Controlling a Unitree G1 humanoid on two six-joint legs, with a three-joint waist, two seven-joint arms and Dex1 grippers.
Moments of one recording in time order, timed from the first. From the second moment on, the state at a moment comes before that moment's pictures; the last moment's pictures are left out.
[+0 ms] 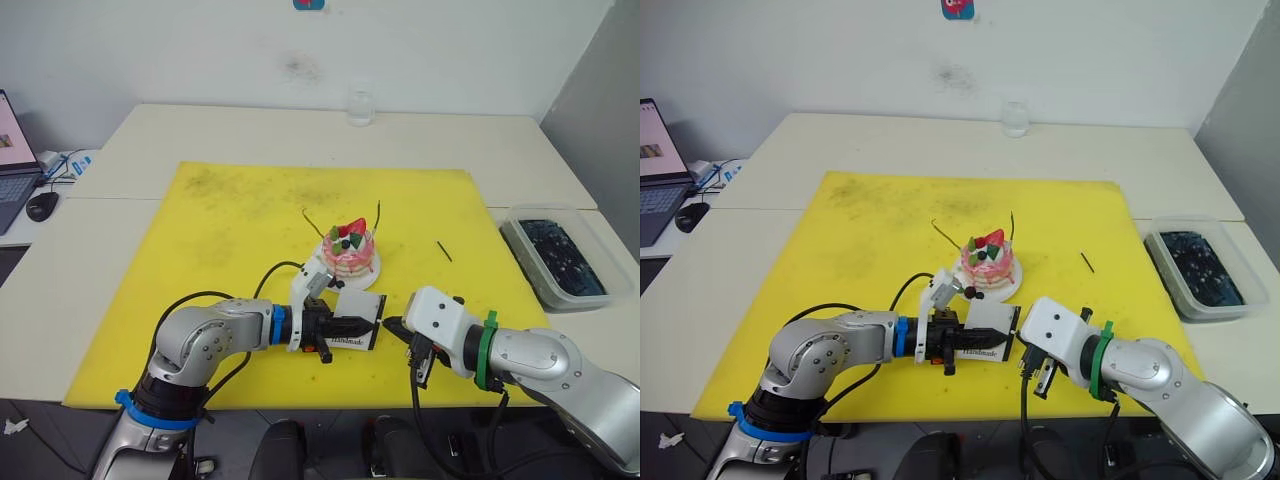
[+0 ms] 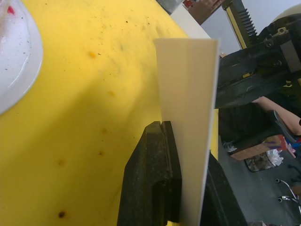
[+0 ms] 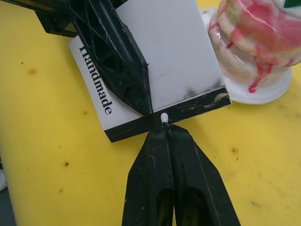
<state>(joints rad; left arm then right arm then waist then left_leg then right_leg) -0.38 0.46 -0.15 -0.31 -0.82 1.15 -0.71 -0.20 -0.77 0.28 -0.96 0.35 1.05 0.48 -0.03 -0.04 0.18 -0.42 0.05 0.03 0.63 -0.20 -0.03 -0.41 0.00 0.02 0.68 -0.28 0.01</state>
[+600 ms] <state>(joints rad) -0.35 0.51 -0.17 -0.38 -0.88 1.18 -0.78 -0.26 -0.70 0.13 -0.93 0.26 1.06 0.37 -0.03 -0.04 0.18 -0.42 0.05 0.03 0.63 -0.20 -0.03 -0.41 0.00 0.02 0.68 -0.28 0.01</state>
